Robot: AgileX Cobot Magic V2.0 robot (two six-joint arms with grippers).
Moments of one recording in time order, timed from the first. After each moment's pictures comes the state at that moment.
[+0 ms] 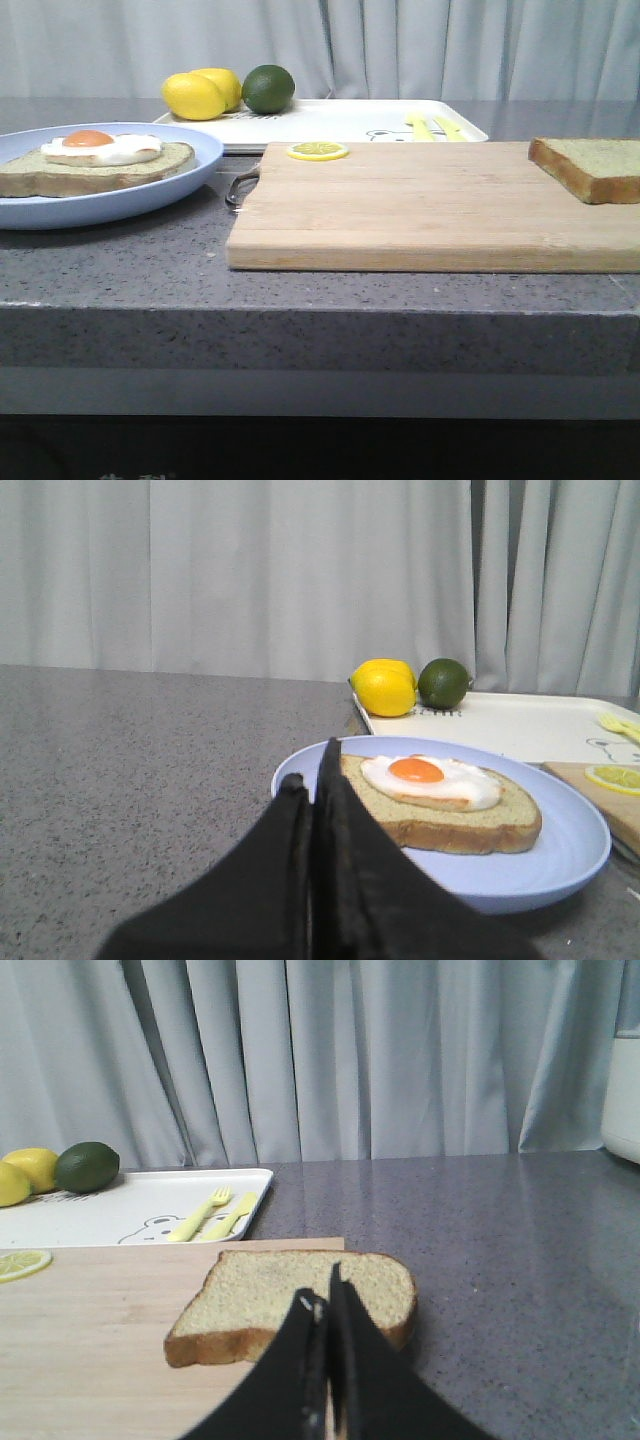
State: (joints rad) left arm -0.10 0.00 -0.03 0.01 -0.02 -0.08; right arm 0.01 -0.01 -0.02 -0.01 -0.03 0.11
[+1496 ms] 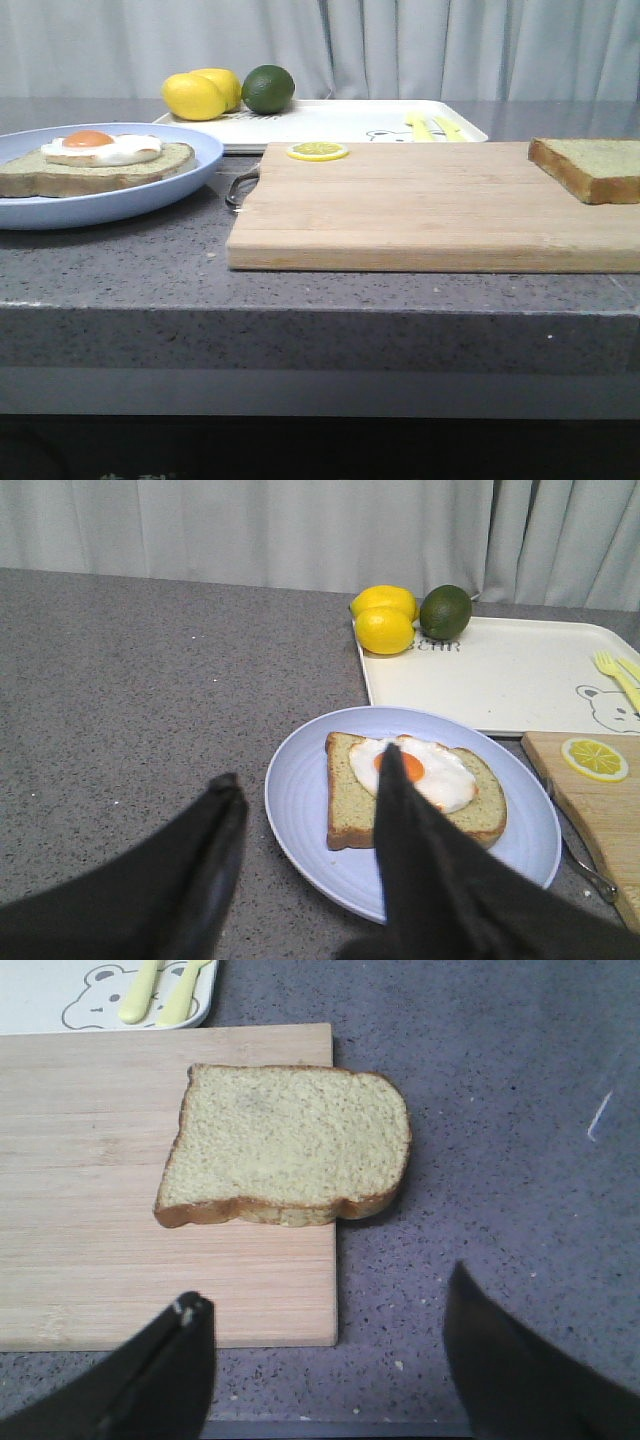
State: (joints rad) left arm -0.10 0.41 -0.66 -0.01 0.55 -0.08; right arm 0.01 0.58 -0.65 -0.01 0.69 0.11
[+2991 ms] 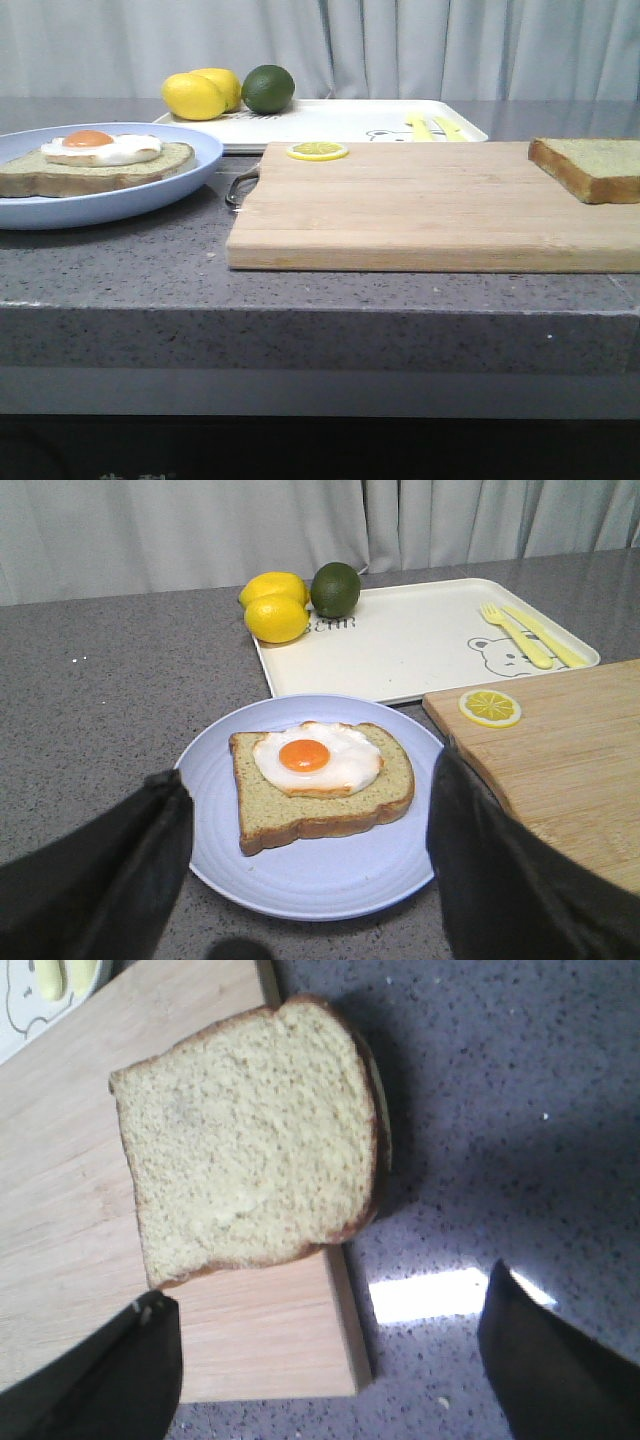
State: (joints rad) left arm -0.31 0.46 -0.66 0.02 0.51 -0.02; right arm -0.62 1.38 -1.14 0.67 1.23 -0.35
